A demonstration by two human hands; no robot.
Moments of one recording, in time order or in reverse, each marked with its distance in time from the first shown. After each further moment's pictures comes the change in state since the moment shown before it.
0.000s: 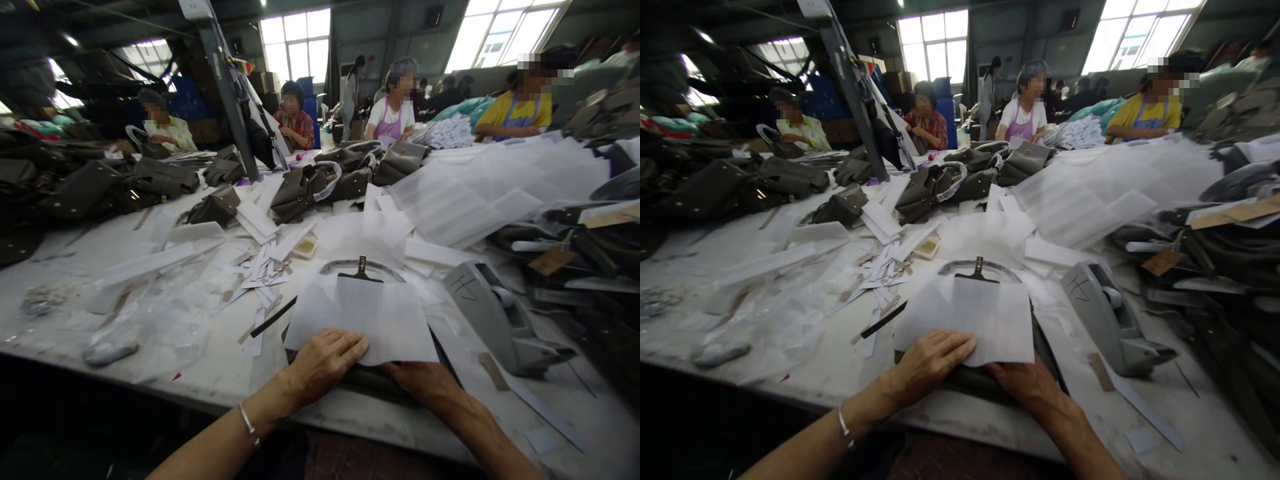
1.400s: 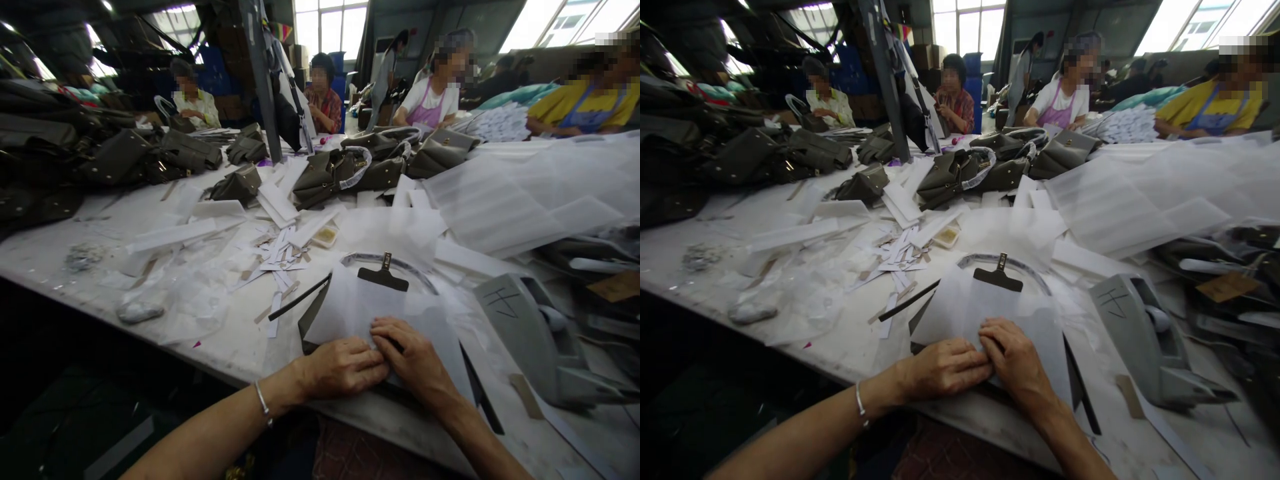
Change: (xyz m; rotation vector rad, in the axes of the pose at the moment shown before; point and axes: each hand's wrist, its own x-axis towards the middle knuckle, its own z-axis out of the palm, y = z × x) left_hand -0.002 0.004 -0.004 -0.111 0.023 0.203; right_hand 0.038 -0.031 0.021 0.090 -0.120 0.008
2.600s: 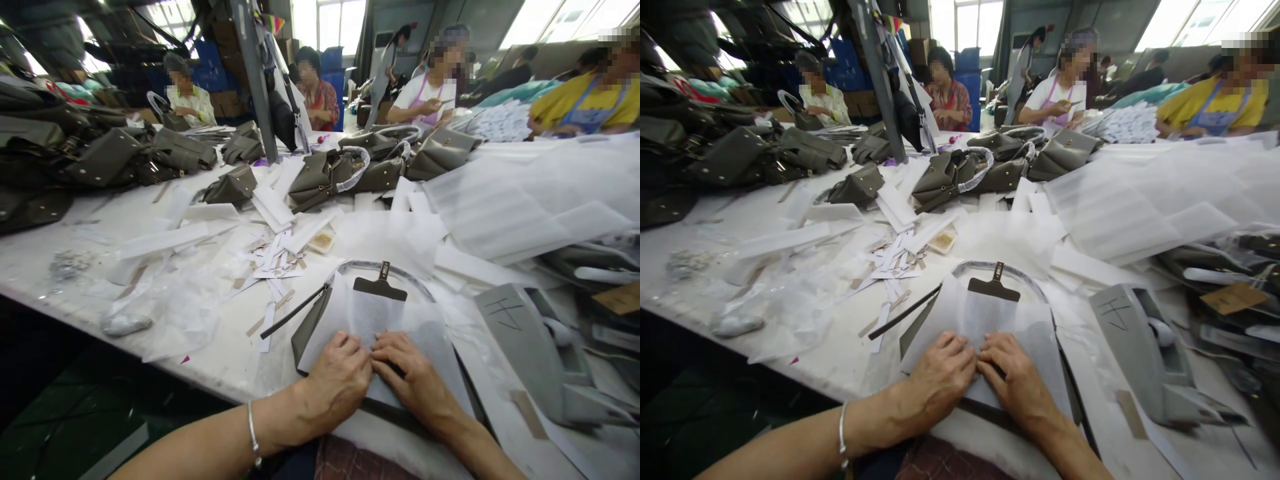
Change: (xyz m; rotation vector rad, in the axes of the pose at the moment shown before) left_hand 0.010 0.002 0.007 0.158 -0.196 -0.399; right_hand -0.007 0.012 -0.007 0.078 -0.155 -0.073
